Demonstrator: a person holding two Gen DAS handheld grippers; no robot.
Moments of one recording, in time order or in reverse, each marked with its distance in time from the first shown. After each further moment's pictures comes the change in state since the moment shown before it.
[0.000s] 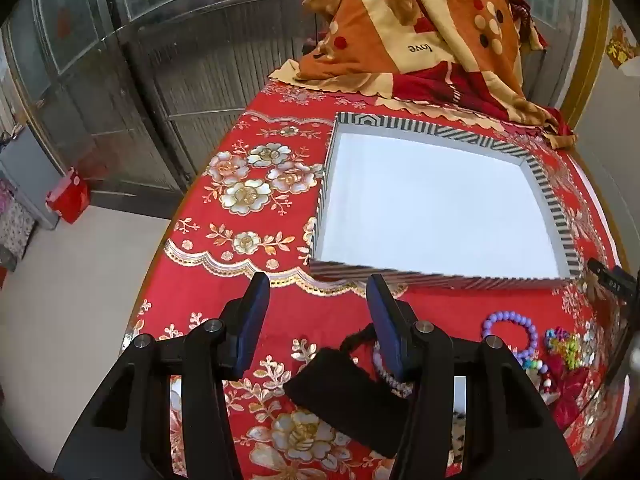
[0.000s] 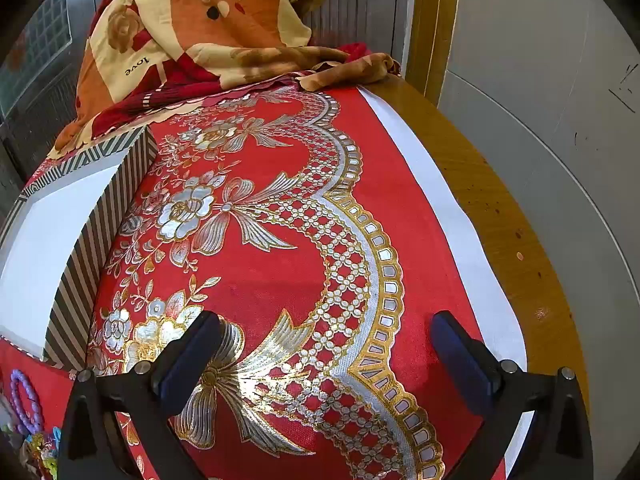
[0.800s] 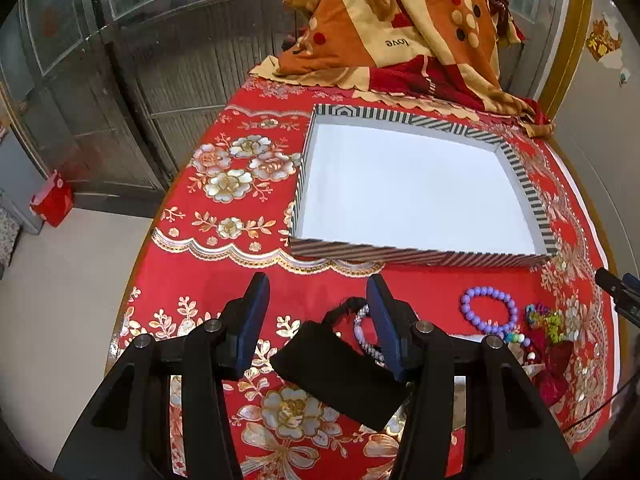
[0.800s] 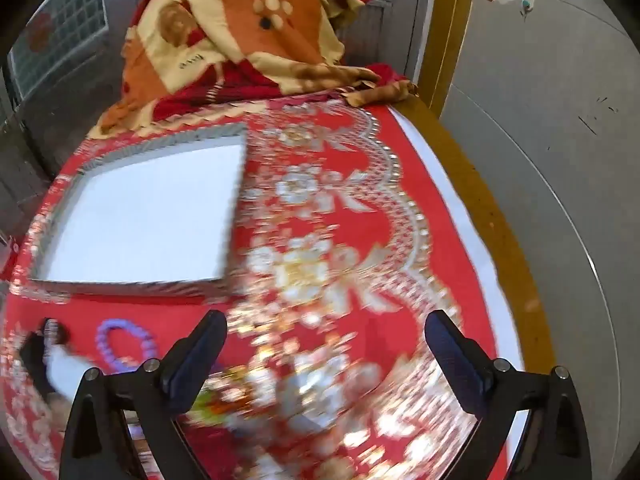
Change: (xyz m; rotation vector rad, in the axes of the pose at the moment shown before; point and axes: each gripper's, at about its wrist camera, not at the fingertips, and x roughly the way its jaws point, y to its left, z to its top) left arm -0.015 -0.002 -0.020 0.029 -0.008 -0.059; right arm -0.123 0.095 -0.045 0.001 0.025 0.003
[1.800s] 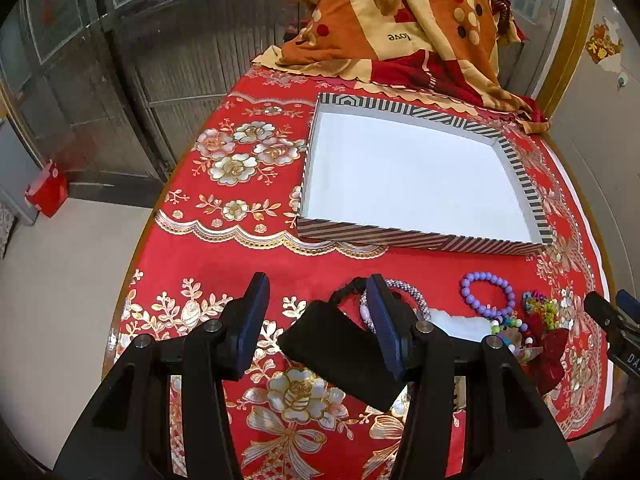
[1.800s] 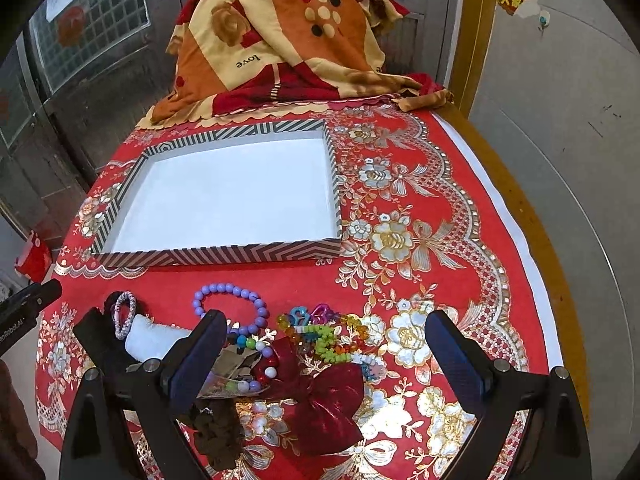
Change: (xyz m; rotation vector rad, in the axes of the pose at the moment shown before) left arm -0.004 0.013 -0.011 -0.020 0.026 -0.026; right arm -0.038 0.066 -0.028 -0.044 0.013 0.055
